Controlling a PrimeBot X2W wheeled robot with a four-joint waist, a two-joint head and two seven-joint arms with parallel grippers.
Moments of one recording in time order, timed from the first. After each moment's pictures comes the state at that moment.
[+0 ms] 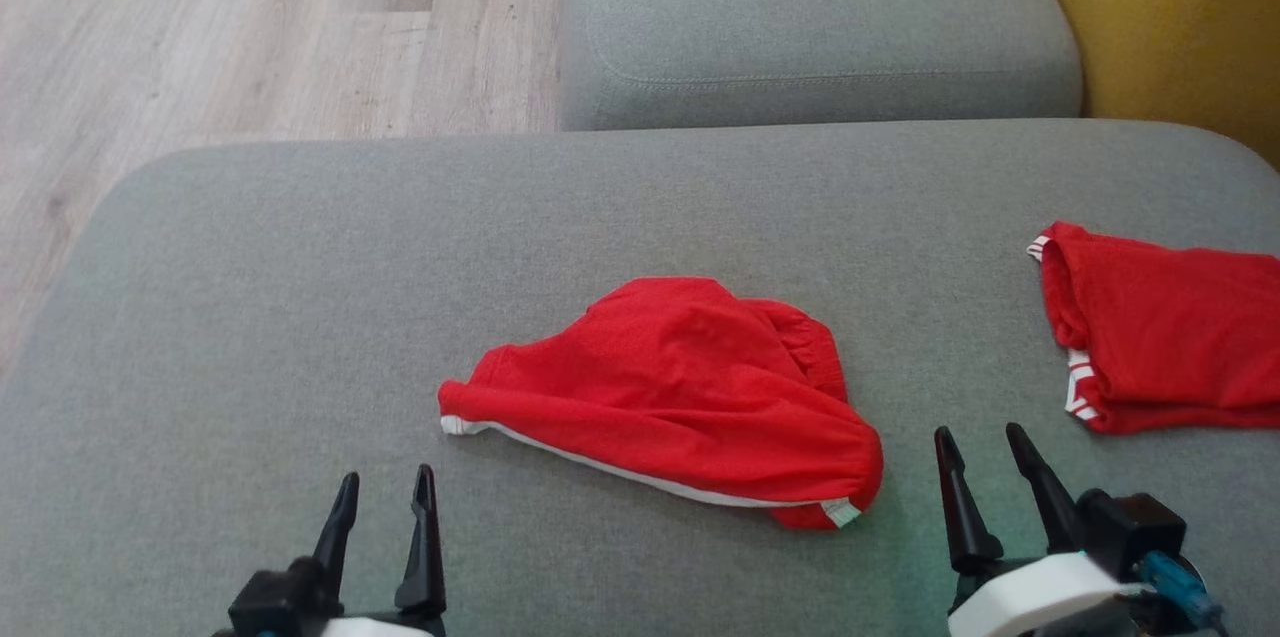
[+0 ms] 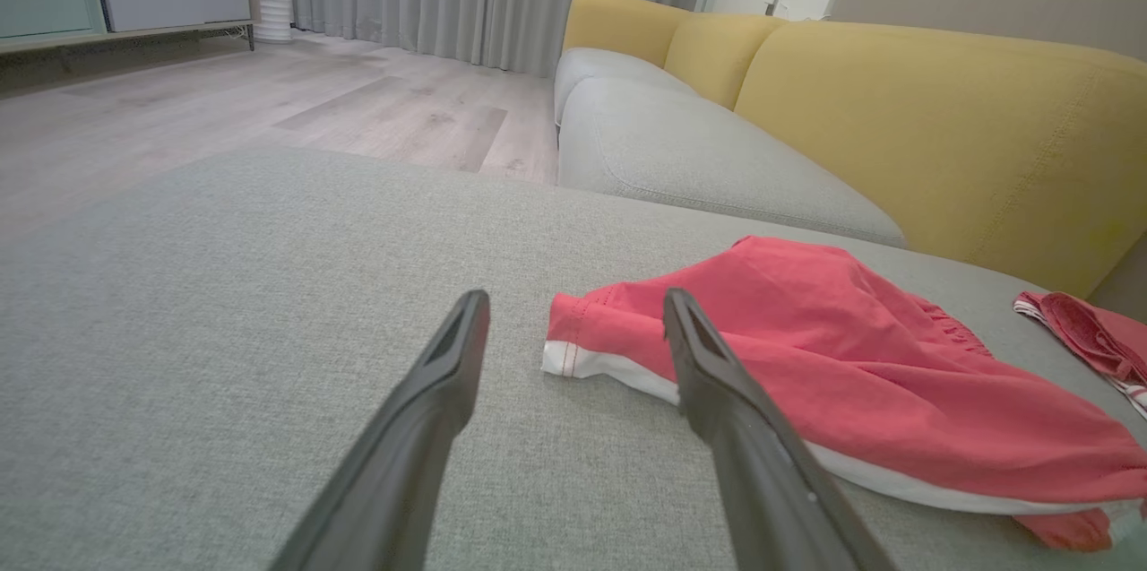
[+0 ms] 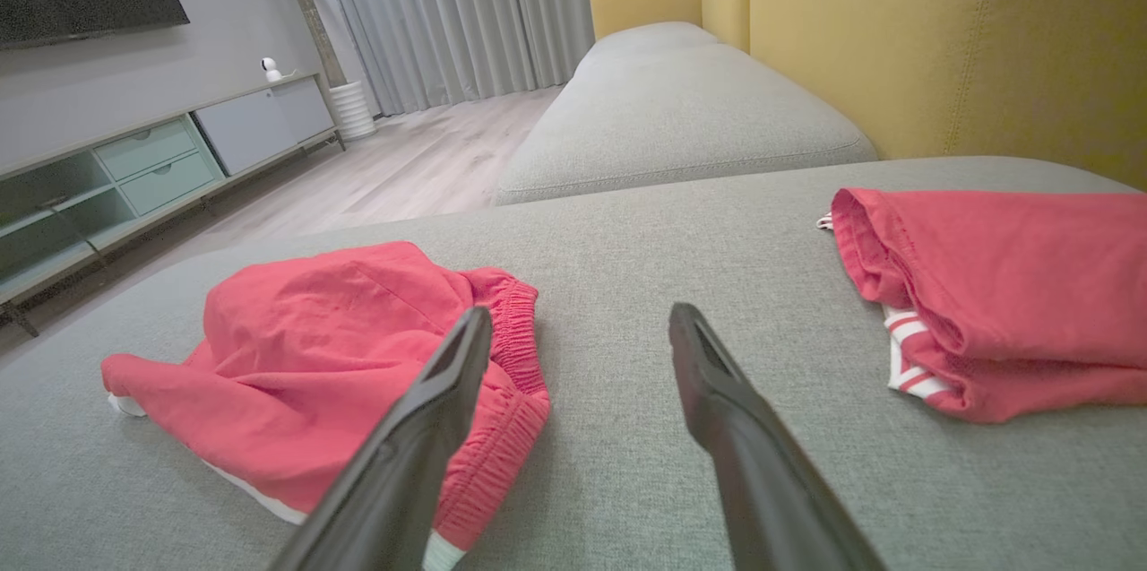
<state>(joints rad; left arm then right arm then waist) 0.07 0.20 -0.38 0.25 -0.51 0.11 -0.25 0.09 -0.04 0.08 0.29 0.20 0.13 -0.18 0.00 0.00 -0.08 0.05</state>
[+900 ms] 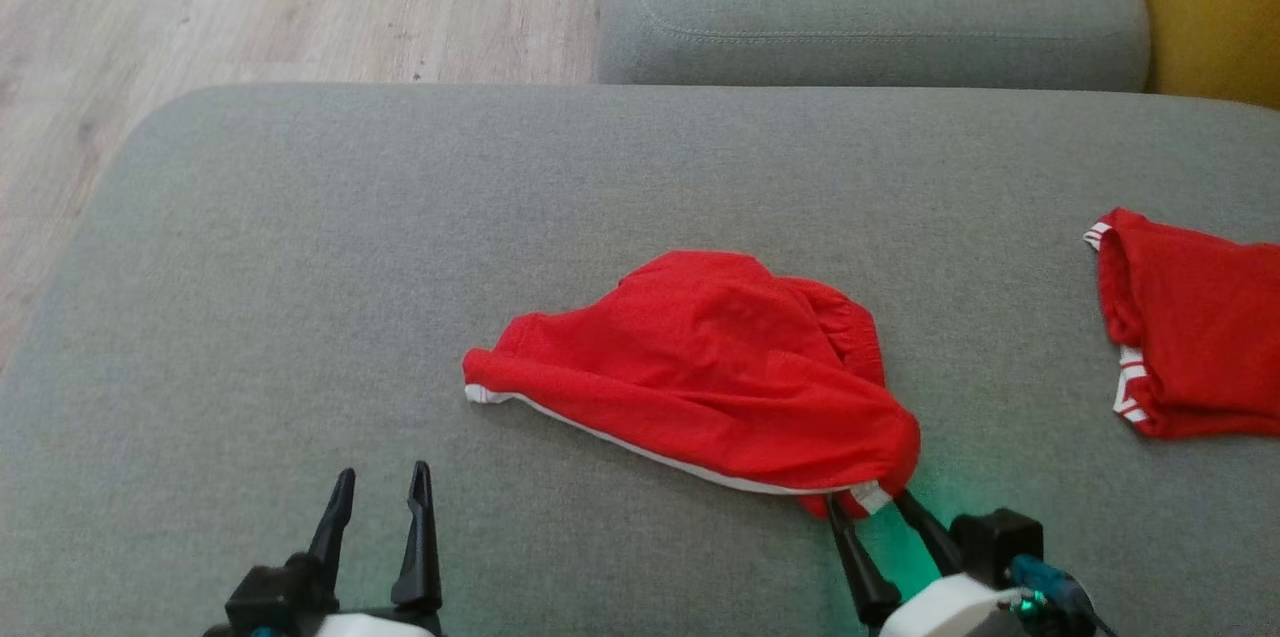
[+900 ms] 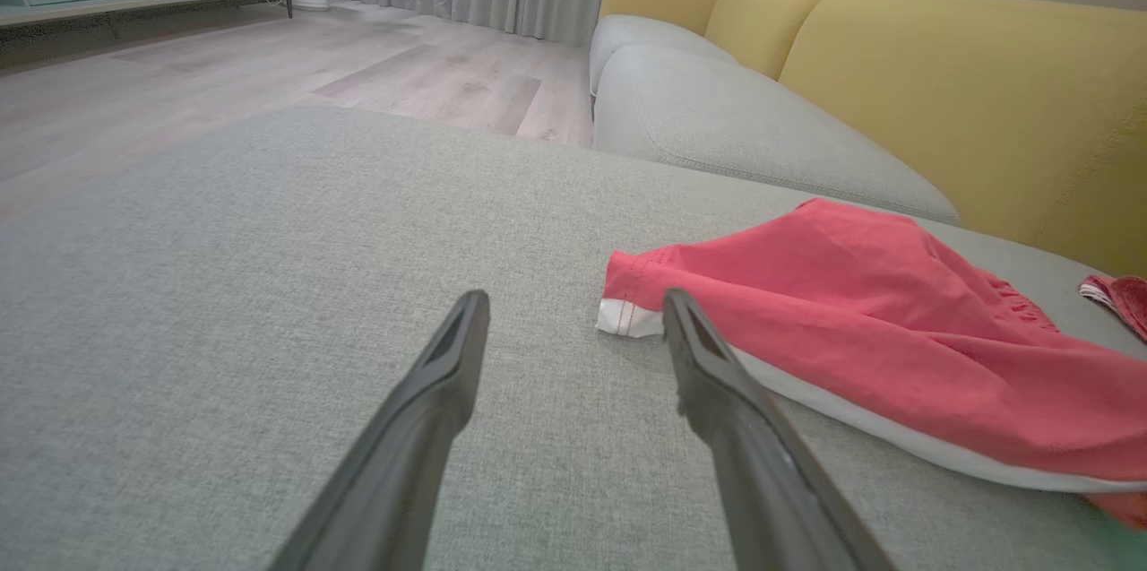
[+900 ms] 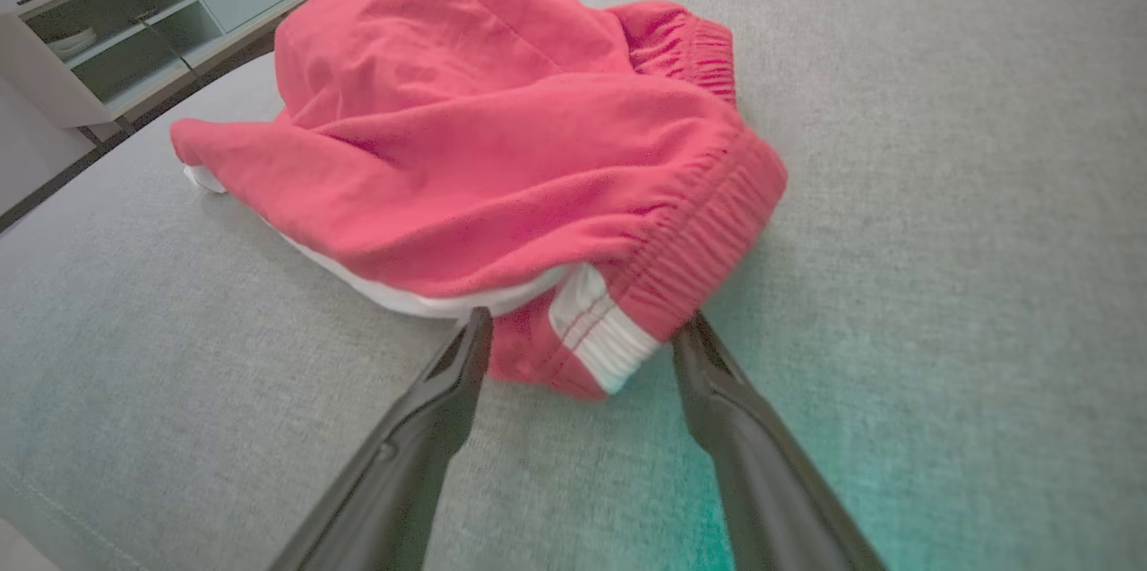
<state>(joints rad) 0.06 0.21 -0.39 0.25 -0.51 0.12 -0.25 0.01 -0.05 0.29 0.55 0.23 0.13 -0.16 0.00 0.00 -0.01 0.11</state>
